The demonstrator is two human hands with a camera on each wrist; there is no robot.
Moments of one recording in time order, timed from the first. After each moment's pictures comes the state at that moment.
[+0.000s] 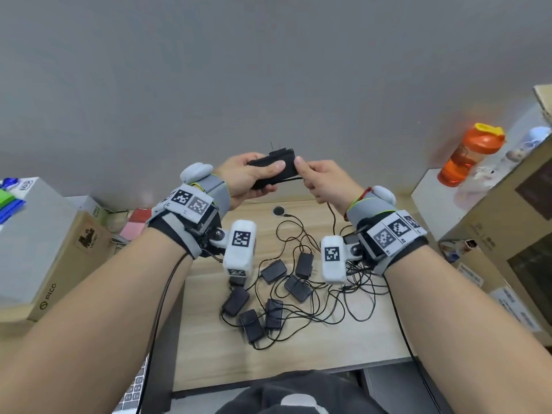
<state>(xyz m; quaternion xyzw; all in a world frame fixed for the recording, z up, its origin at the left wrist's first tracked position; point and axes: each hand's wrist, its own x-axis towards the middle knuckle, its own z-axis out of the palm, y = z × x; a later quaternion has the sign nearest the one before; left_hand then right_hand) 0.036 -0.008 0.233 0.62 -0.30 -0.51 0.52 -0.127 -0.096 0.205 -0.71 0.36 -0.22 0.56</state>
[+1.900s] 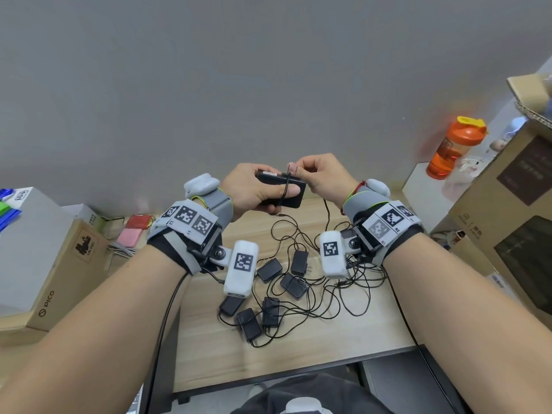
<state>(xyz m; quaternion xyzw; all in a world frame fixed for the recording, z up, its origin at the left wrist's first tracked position) -0.002 0.012 0.241 0.64 -0.41 -0.48 0.44 -0.147 -0.096 0.211 -0.76 0.34 -0.26 0.48</state>
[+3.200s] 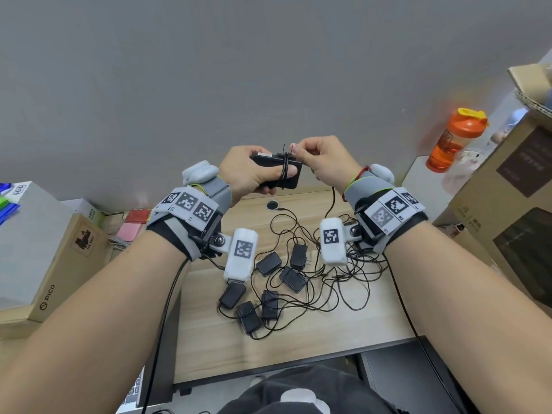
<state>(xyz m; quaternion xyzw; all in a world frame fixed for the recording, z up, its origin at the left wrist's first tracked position) -0.002 0.005 0.245 0.65 -0.42 -0.42 0.47 -0.151 -0.098 0.224 -0.77 0.33 -0.28 0.46</state>
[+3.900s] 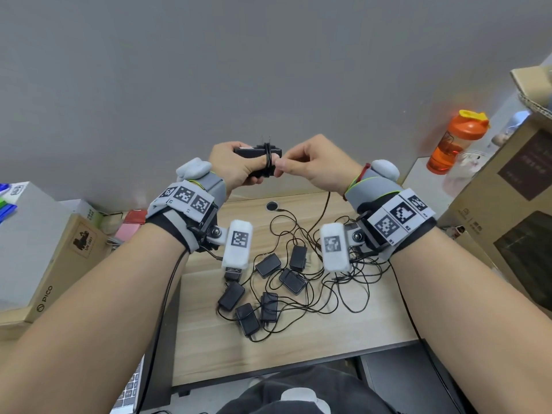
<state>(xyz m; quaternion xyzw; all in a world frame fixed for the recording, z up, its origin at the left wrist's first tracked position) 0.019 -0.009 0.239 0.68 -0.34 -0.37 0.53 -0.151 -0.085 0.247 -0.85 0.27 -0.20 0.41</state>
